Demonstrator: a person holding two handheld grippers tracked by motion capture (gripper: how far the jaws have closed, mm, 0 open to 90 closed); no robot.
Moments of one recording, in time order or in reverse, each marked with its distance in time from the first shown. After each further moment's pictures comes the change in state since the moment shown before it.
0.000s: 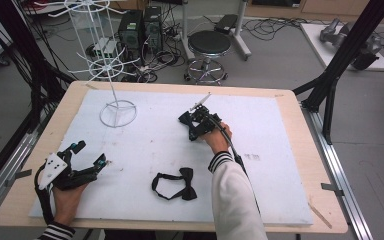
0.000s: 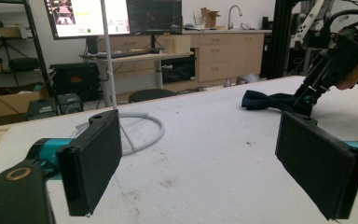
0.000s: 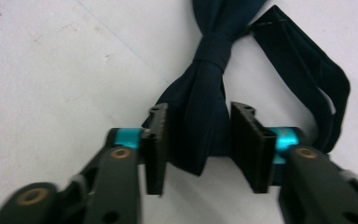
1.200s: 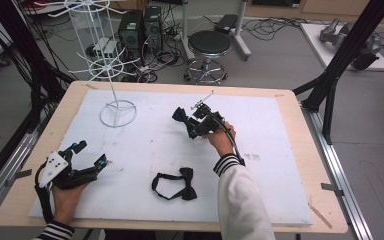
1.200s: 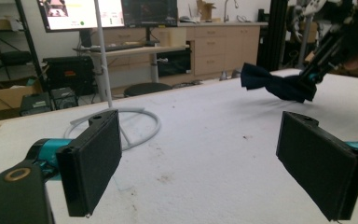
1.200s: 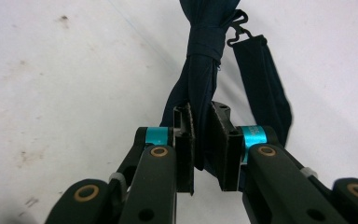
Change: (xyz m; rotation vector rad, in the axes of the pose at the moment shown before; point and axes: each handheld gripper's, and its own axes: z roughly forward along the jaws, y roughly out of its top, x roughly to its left) left arm 0.002 0.003 0.002 0.048 -0.033 0.011; right arm 0.006 -0.004 -0.027 -0.103 0.066 -0.096
